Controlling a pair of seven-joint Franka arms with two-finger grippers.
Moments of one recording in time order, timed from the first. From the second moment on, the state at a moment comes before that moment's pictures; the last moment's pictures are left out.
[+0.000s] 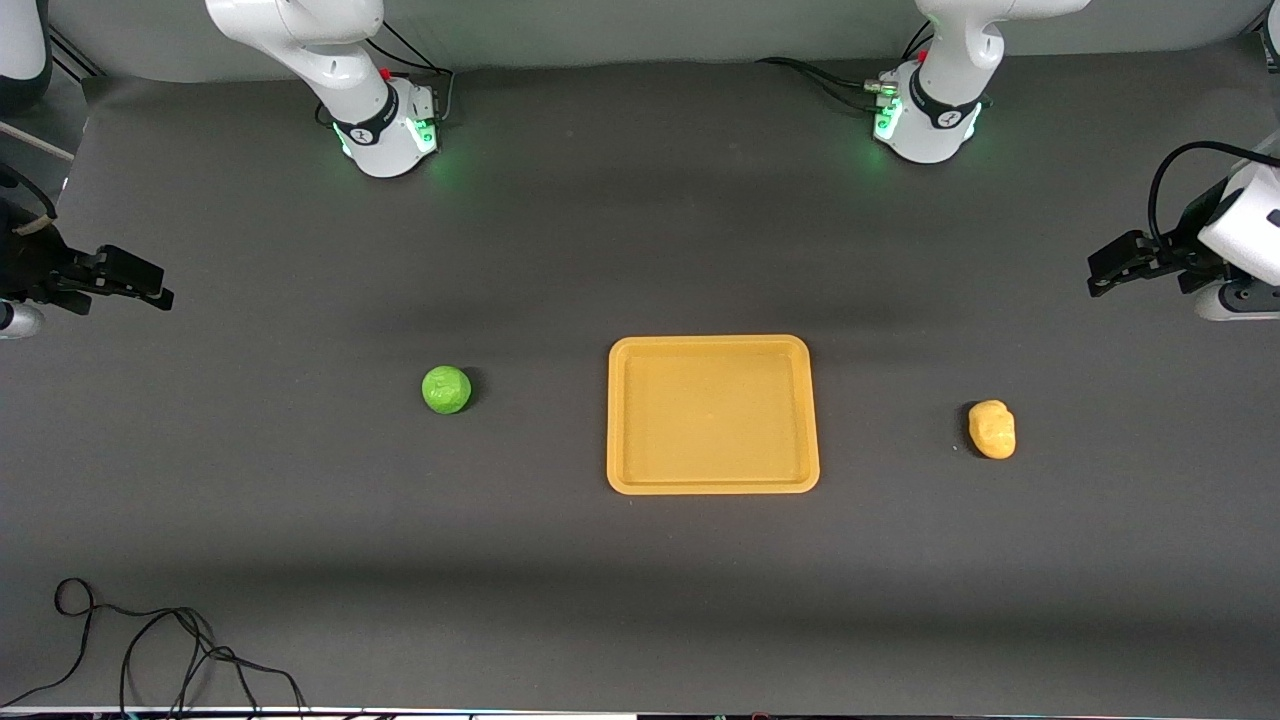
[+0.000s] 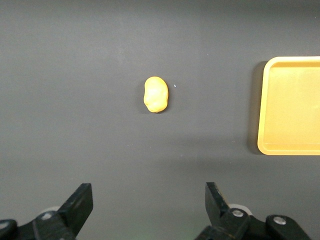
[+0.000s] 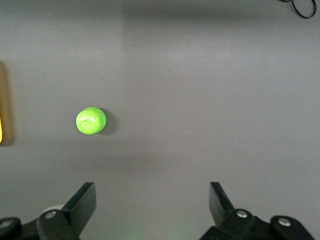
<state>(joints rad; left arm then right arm) -0.02 -0.06 0.01 -1.75 0.02 1.67 -0.03 -0.02 -0.01 -0.04 -1.64 0.00 1.59 -0.07</state>
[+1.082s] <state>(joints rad) -0.02 0.06 0.01 -1.73 0.02 1.76 -0.03 -0.02 0.00 -0.04 -1.63 0.00 1.59 -0.07</state>
